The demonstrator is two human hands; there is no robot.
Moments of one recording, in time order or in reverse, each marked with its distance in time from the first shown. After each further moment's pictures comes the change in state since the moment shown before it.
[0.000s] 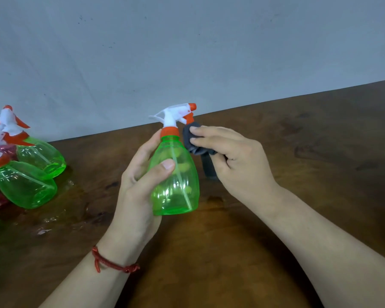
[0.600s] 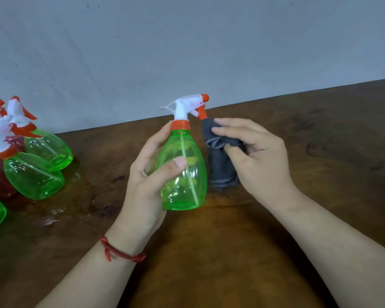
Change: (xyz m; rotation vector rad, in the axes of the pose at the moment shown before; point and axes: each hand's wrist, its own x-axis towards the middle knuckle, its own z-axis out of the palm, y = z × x) left_hand 0.007 0.001 -0.001 0.082 0.006 0.036; right_hand -0.005 0.007 0.002 0.295 0.126 0.205
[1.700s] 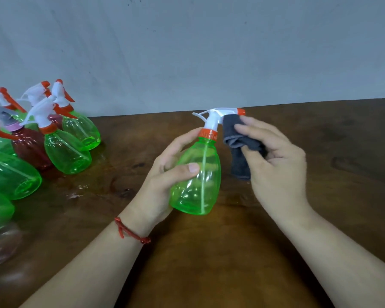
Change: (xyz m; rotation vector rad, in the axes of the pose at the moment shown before) left_hand -0.003 -0.013 -0.024 -0.035 -0.153 -0.104; right_hand -0.010 -0.001 0.011 0.160 0.078 0.076
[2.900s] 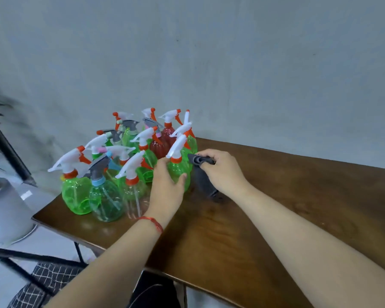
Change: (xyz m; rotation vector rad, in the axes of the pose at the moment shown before) left_hand -0.120 0.070 -0.158 0.893 0.938 0.029; right_hand -0.002 -0.100 0.248 -0.122 -0.677 0.213
